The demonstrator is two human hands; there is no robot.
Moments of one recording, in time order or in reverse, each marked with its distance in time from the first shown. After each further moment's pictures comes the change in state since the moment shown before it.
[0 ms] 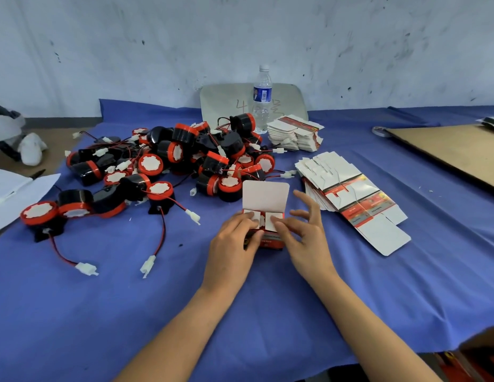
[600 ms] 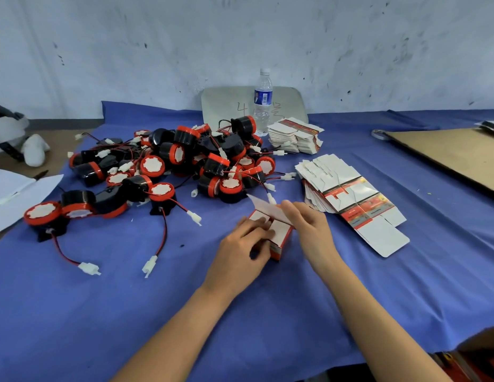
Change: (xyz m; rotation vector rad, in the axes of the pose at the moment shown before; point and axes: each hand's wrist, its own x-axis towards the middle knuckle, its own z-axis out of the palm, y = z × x) left_hand -0.003 0.003 -0.003 -0.143 -0.062 0.179; right_hand 0.016 -0.024 -0.013 0.393 -0.061 0.143
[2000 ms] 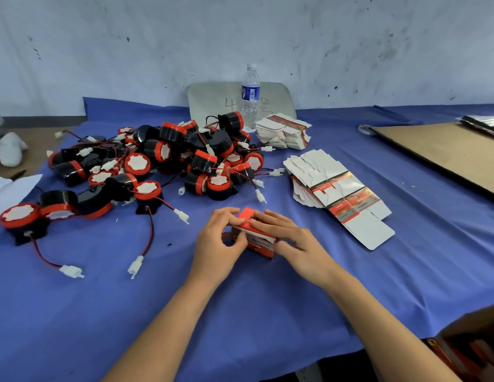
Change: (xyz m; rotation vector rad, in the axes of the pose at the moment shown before) left_hand 0.003 -0.010 -0.005 -0.295 0.065 -0.251; right_hand -0.021 0.013 -0.022 -0.414 -0.426 -0.069
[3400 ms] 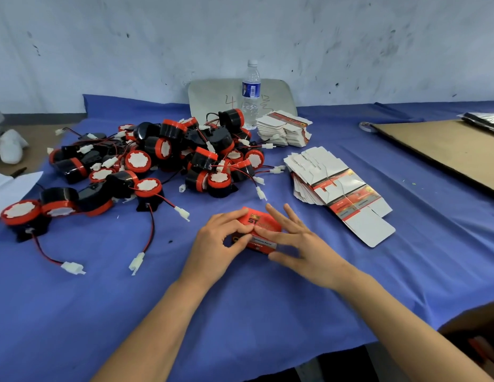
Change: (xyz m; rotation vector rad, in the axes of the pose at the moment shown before) left_hand 0.001 -0.008 -0.010 0.160 -0.104 0.155; right_hand -0.010 0.007 -0.012 -0.267 -0.145 -0.009
